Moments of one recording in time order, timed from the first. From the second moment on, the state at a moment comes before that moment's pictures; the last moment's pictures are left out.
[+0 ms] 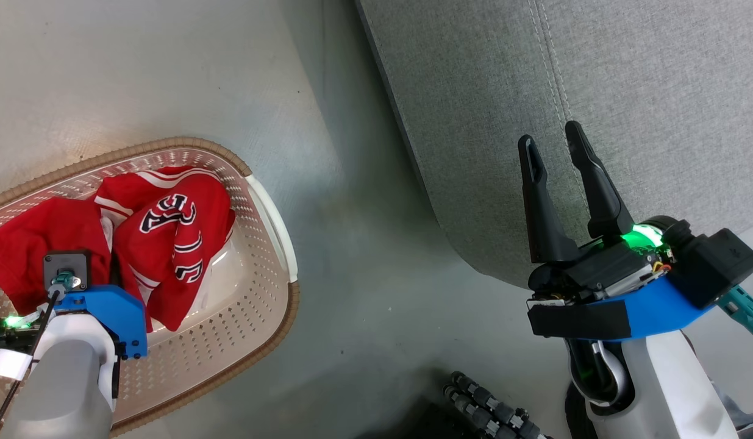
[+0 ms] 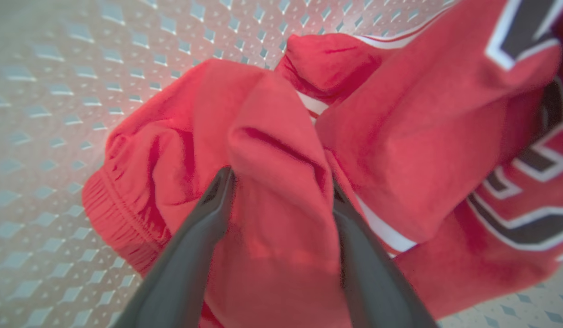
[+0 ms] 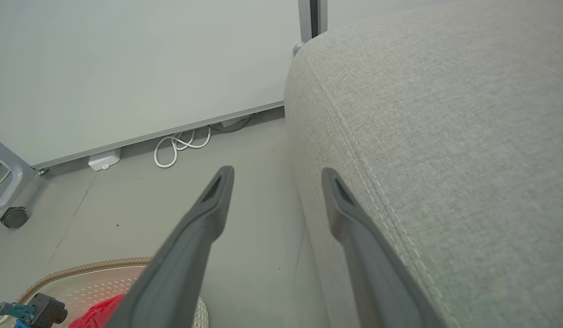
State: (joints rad) left arm -0.60 0.32 -0.26 1.07 -0.24 0.07 -0.15; right arm -0.34 -0.05 0.21 -0.02 0.39 0.13 -0.26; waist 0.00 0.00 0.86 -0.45
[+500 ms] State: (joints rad) left arm -0.60 0.31 -0.28 1.08 -0.26 0.05 -0.15; right arm -0.34 -0.05 0.21 -0.01 0.39 0.13 -0.26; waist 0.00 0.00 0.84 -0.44
